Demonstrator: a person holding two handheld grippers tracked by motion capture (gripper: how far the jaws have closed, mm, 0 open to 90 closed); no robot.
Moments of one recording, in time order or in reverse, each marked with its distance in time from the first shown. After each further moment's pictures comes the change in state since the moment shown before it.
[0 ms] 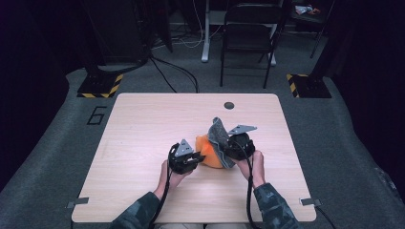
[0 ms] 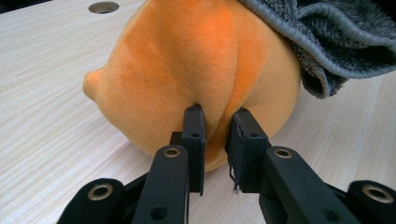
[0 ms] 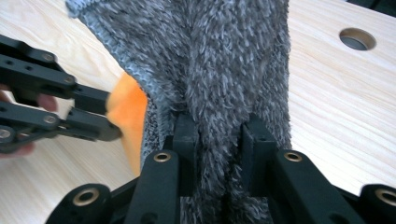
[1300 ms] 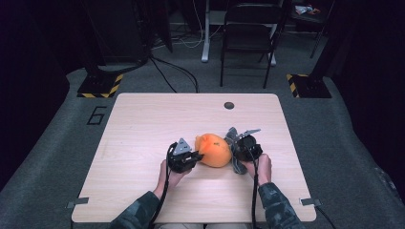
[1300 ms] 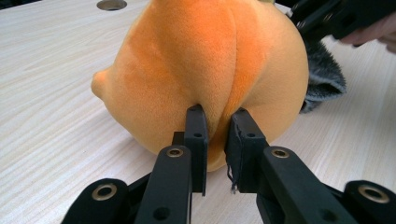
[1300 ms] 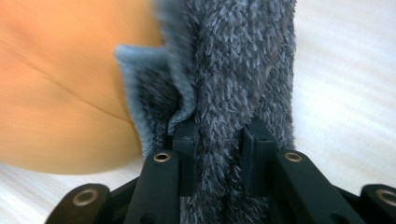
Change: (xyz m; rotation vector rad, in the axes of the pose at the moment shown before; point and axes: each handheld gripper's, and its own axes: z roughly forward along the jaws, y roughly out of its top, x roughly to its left) left arm 0.005 -0.001 -0.001 -0.001 0.008 -0.038; right arm -0.045 -0.041 0.039 0.215 -0.092 0.115
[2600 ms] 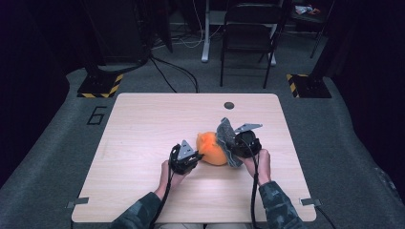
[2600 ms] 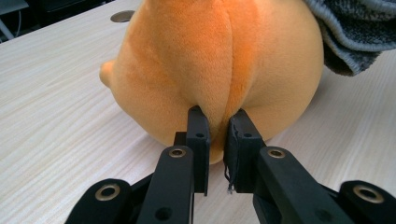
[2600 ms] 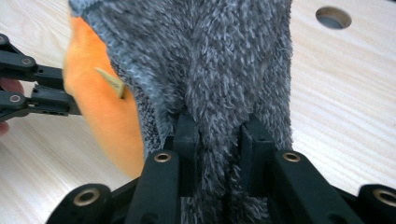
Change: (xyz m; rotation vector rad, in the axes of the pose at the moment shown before) left arm -0.006 -0.002 0.005 -0.017 0.071 0.094; right arm 0.024 0.024 -0.050 -0.170 0.055 -0.079
